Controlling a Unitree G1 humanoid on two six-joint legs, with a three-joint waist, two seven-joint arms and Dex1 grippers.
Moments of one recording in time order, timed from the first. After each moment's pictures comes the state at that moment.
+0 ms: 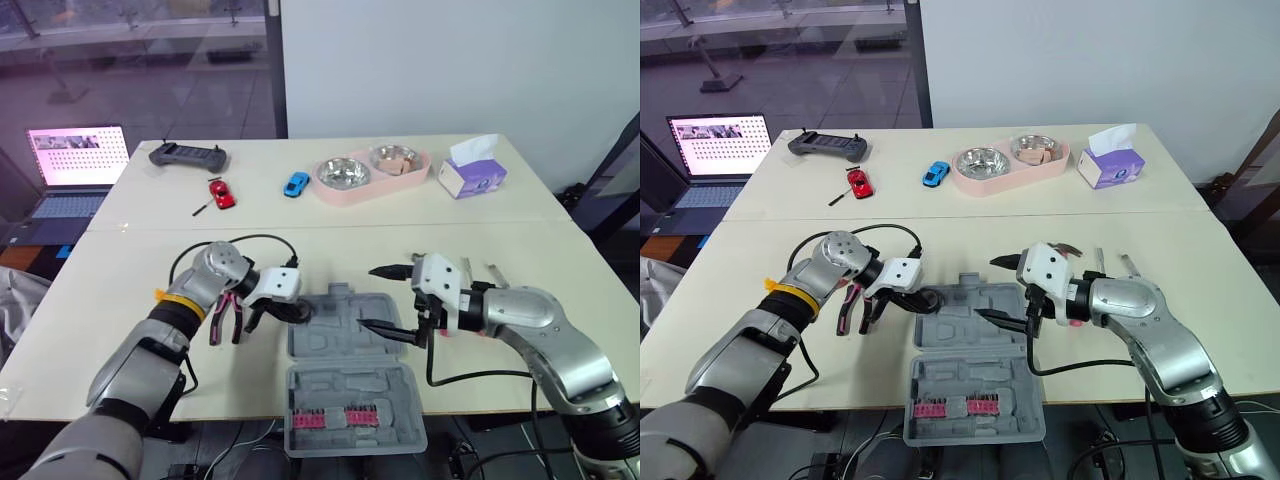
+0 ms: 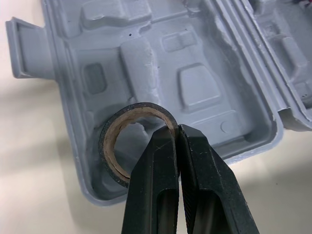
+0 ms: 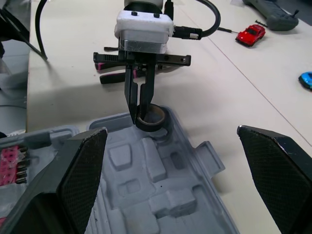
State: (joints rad) left arm -0.85 0.43 -0.43 0.80 0.14 -0.26 -1.45; right arm -0.24 -0.72 0.08 -0.43 0.37 0.44 0.91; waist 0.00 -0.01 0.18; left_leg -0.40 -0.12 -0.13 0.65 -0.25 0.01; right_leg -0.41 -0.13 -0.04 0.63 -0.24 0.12
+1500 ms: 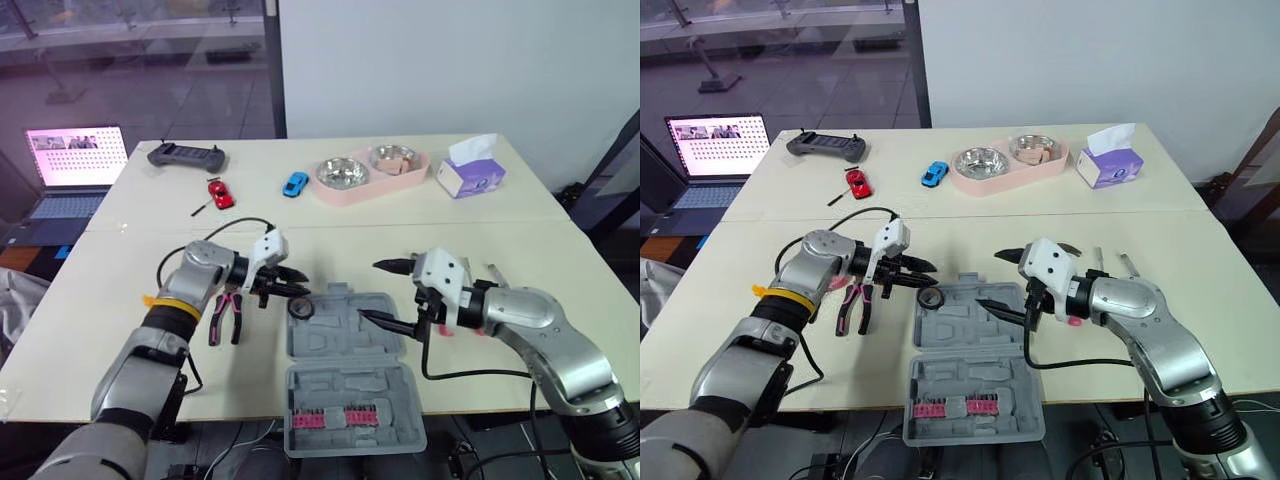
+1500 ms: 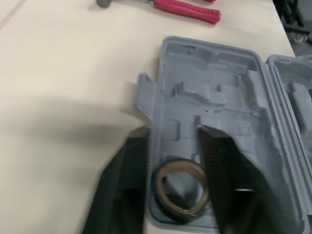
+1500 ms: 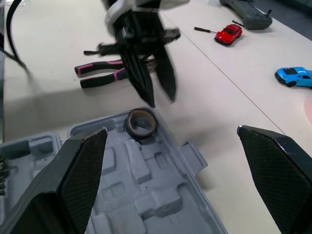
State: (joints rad) left arm -0.78 0.40 -0.21 0.69 -0.08 0.11 -1.36; right arm -0.23 -0.71 0.07 -0.43 0.37 0.45 0.85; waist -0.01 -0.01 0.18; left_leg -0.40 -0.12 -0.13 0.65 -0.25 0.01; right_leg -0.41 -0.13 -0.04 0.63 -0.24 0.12
